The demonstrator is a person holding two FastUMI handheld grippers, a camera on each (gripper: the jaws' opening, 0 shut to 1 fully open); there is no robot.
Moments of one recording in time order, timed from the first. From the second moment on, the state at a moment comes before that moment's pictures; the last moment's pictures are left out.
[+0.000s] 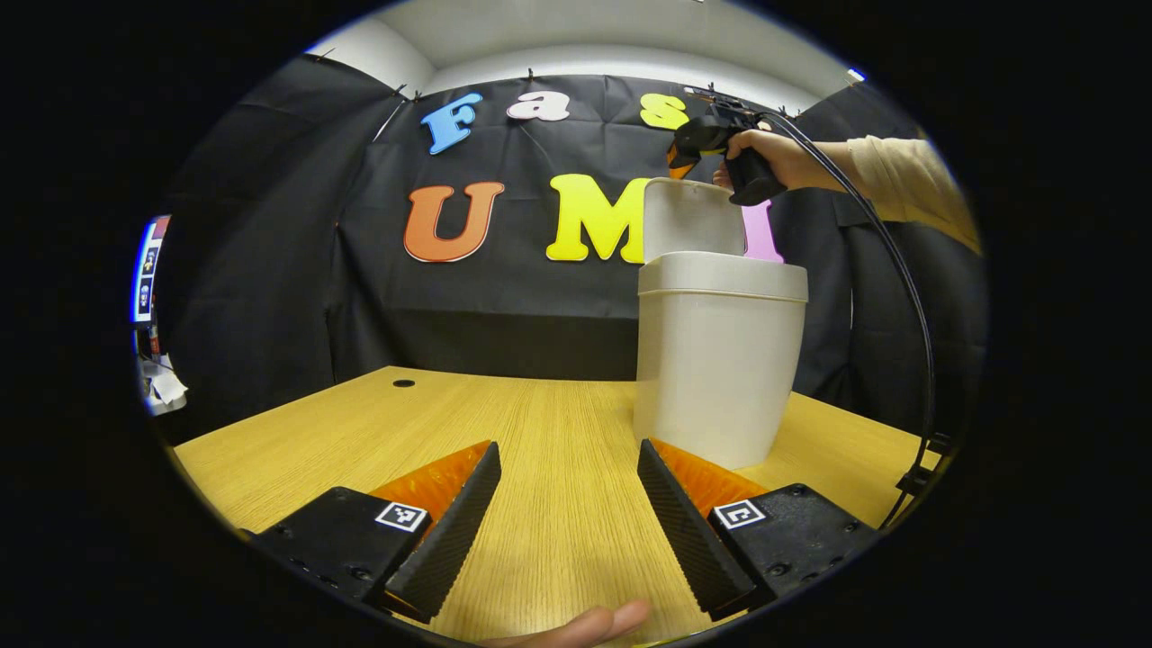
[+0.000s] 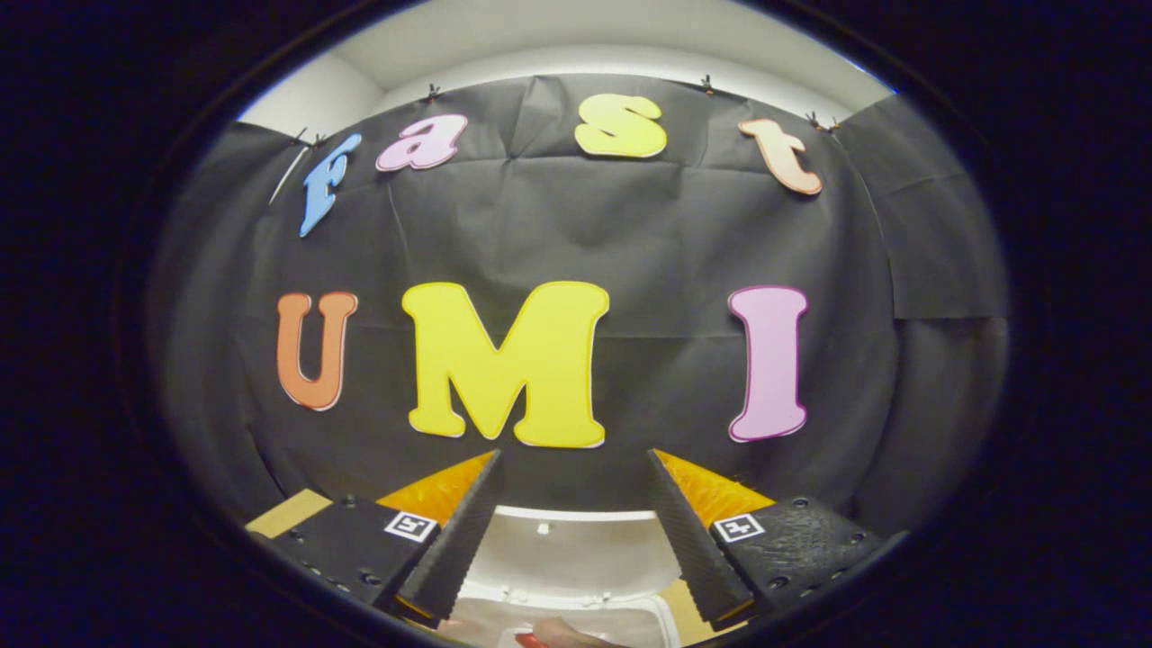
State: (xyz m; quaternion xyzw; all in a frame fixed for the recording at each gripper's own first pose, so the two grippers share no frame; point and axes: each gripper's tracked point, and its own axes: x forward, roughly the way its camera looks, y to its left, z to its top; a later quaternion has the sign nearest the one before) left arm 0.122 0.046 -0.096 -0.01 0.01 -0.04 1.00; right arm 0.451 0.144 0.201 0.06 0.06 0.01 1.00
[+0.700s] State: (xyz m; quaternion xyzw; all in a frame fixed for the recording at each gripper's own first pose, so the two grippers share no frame) left arm 0.110 -0.010 -0.073 -0.04 -0.01 -0.09 1.00; right arm 0.366 0.157 0.123 0.04 0.19 0.05 0.98
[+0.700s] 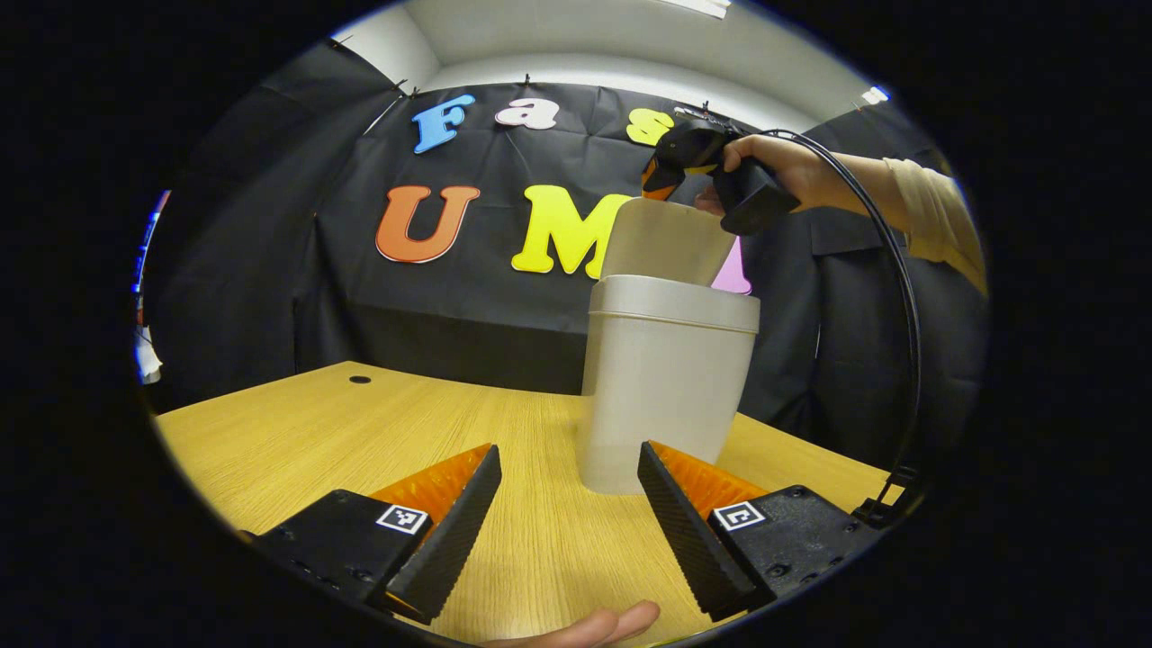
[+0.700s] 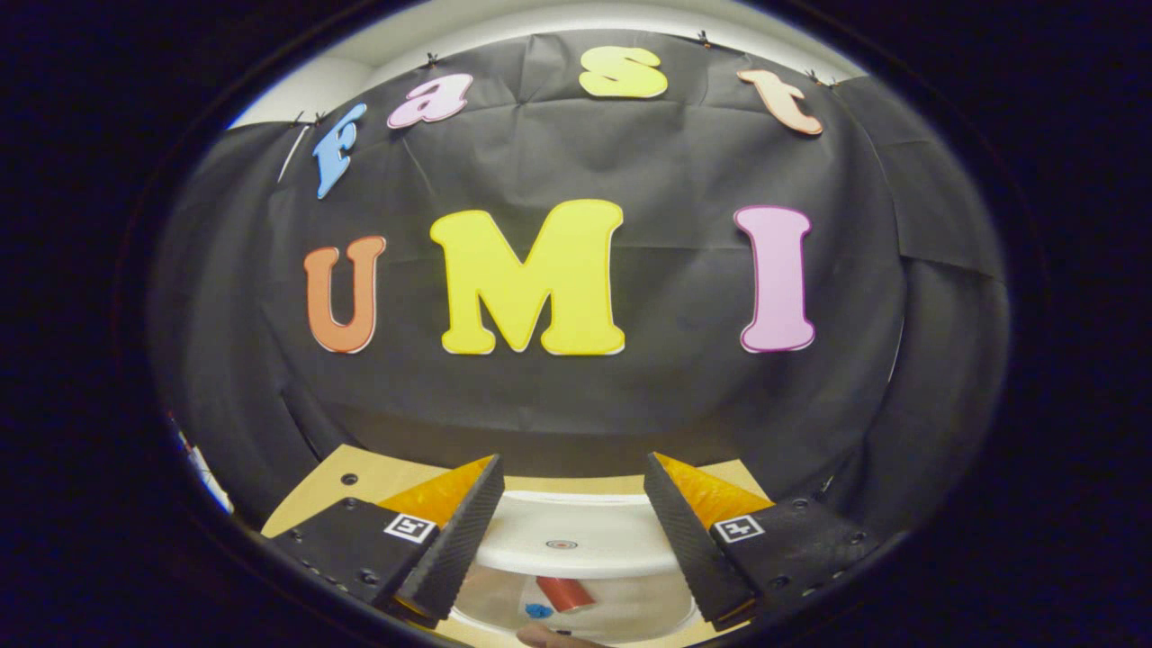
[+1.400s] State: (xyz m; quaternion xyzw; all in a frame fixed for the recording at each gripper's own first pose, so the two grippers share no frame) left arm 0.093 -0.022 -0.071 0.00 0.00 -0.06 1.00; right arm 0.300 0.134 0.037 0.03 0.31 0.02 0.95
